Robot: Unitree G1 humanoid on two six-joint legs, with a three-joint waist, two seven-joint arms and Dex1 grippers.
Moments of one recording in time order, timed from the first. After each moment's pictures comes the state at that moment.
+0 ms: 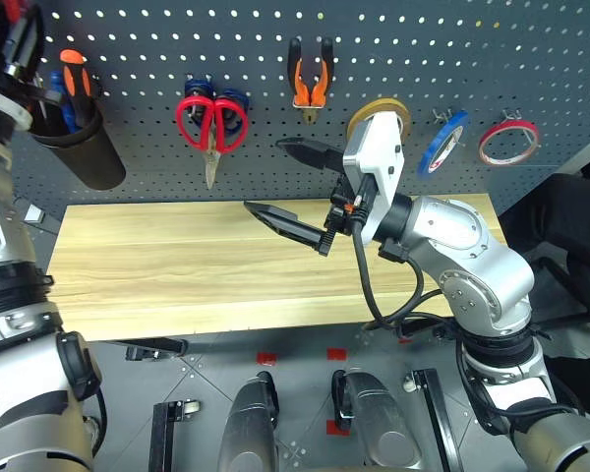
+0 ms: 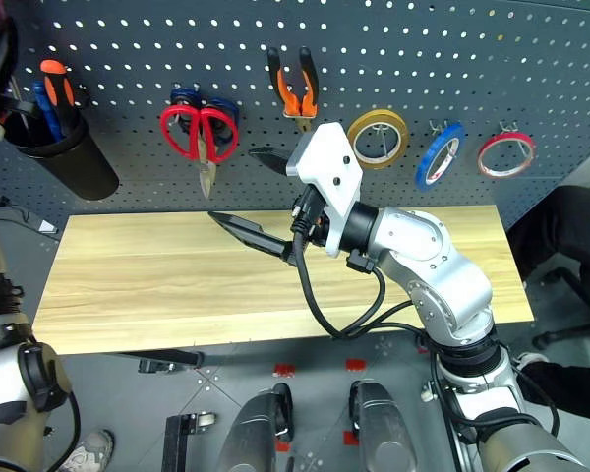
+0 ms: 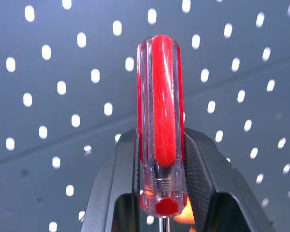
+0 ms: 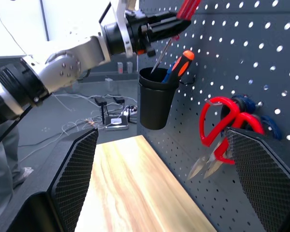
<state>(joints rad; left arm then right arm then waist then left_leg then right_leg) -0.85 0.76 0.38 0.45 -0.24 -0.10 -0.49 -0.74 -0.25 0.20 -0.47 0.46 0.66 0.59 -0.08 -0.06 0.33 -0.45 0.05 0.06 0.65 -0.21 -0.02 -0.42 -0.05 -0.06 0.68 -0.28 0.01</state>
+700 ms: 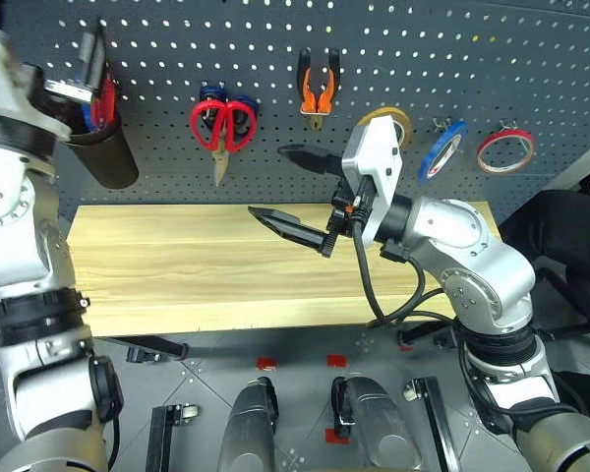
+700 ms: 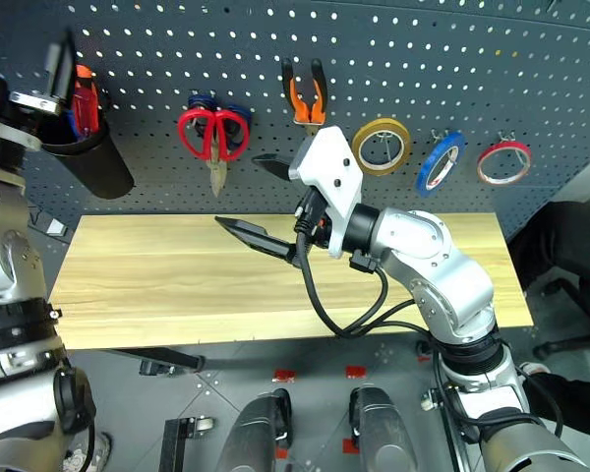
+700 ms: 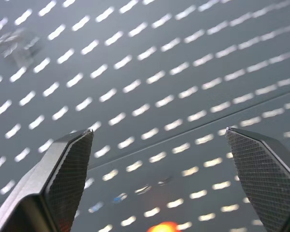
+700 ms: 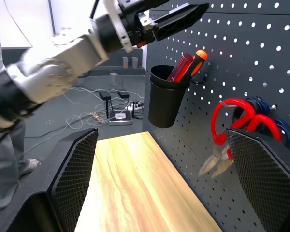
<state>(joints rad) -0.59 0.67 0.30 -0.07 -0.27 0.04 -0.38 -0.71 -0.28 0.19 -0.46 0.45 0.66 0.61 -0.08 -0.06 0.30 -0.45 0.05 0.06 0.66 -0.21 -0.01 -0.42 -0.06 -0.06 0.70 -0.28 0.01</state>
